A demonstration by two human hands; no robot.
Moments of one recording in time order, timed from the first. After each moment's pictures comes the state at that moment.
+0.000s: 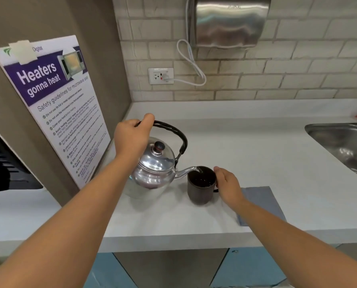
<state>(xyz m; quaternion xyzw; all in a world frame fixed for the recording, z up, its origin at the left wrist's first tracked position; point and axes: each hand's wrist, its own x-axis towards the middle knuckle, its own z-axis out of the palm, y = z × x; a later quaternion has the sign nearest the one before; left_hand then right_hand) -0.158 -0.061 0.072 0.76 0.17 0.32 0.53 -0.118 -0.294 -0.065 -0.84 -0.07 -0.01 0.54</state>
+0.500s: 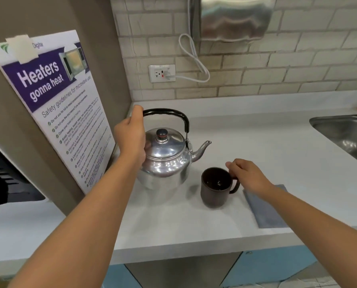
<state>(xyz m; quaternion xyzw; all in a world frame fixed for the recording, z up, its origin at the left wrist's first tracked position) -0.129 -0.030 0.069 0.61 0.24 0.30 0.69 -0.096 -0.308 -0.041 -0.87 -0.08 0.04 0.48</state>
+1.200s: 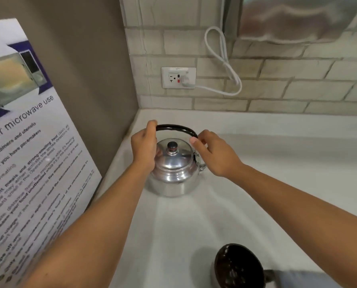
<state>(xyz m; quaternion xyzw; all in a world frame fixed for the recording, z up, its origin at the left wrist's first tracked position) 0.050 0.015 0.007 0.59 0.27 0.29 0.70 0.083 -0.170 0.010 -0.88 -0.28 -0.03 0.37</state>
